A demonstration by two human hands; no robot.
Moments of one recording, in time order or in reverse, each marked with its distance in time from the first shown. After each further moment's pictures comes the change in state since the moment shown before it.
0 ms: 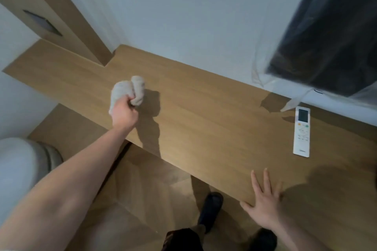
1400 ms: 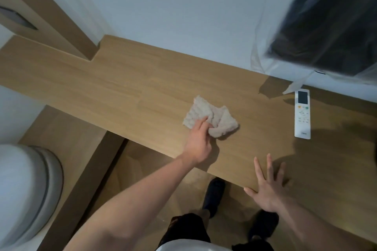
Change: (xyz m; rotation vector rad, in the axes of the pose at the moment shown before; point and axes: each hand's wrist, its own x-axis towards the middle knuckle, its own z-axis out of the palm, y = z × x) left_hand -0.175 0.098 0.118 -0.222 -0.535 0.504; right_hand -0.011 -0.011 -0.006 0.019 -0.078 0.089
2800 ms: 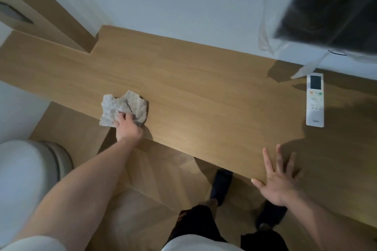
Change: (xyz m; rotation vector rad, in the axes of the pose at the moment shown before) left_hand -0.012 -0.181 -0.142 0.410 0.117 -0.714; right_hand 0.013 0.003 0.009 -0.019 -0.001 0.023
